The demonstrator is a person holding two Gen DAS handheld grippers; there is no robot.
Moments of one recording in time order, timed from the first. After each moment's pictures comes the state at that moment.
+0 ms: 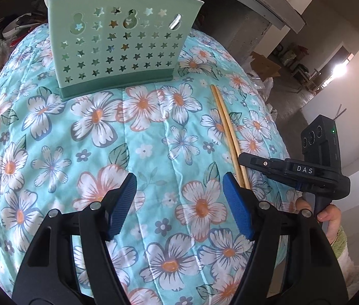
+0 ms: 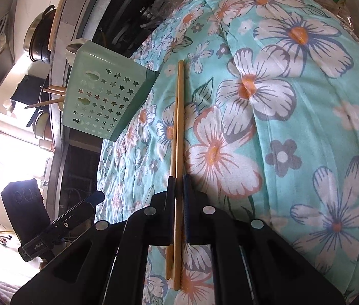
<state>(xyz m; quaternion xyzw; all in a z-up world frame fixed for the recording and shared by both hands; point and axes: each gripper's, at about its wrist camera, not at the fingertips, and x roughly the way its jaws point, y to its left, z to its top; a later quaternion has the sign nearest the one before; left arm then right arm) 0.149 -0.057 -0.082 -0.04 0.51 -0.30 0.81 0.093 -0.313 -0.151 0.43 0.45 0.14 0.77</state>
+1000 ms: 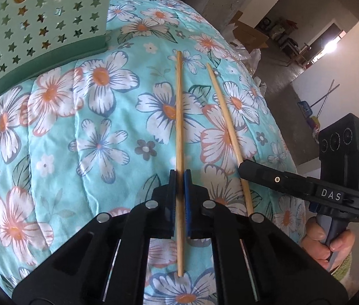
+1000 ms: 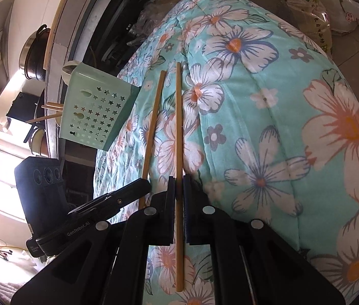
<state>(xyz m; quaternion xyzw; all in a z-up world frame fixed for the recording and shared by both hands) 0.156 -0.147 -0.124 -0.01 0.56 -0.34 0.76 0.058 -0.335 -0.150 0.45 0.44 0.10 0.78</state>
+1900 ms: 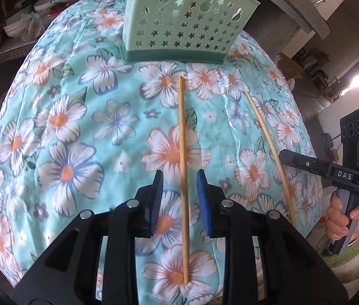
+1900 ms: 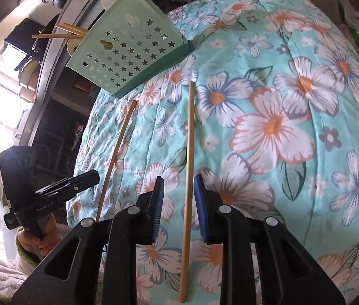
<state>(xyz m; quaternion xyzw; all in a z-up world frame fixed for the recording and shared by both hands) 0.143 0.009 -0.099 -0.04 0.54 -0.24 0.81 0.094 -0.242 -0.105 0.27 0.51 0.15 0.80</state>
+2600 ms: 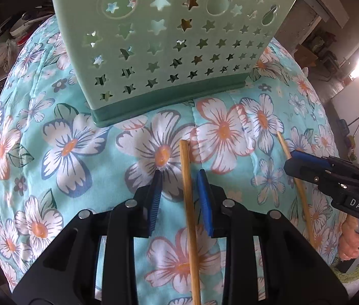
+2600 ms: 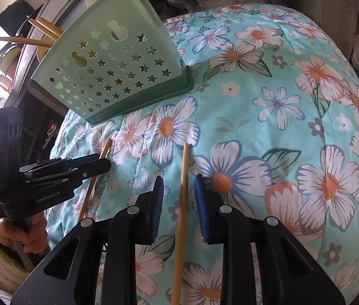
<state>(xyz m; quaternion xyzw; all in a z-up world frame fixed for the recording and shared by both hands) 0.240 -0.049 -0.122 0.02 0.55 -0.22 0.80 0.175 -0.230 -0.113 0.19 0.52 0.10 0.83</state>
